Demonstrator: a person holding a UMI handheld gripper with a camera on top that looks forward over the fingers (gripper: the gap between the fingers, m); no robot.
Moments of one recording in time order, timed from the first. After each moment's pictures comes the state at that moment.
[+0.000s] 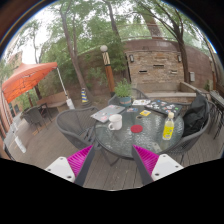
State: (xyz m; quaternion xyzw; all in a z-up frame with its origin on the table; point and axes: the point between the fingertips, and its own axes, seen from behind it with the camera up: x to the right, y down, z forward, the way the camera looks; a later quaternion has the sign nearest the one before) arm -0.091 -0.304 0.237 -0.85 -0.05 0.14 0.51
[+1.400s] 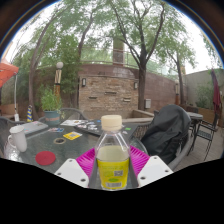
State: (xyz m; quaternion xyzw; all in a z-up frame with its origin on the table) arm 0.194 0.015 0.084 -0.75 0.10 -0.11 0.65
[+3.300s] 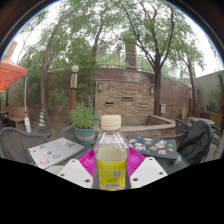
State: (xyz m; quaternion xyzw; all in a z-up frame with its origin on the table) arm -0.041 0.137 0.167 -0.74 0.05 -0.07 0.67
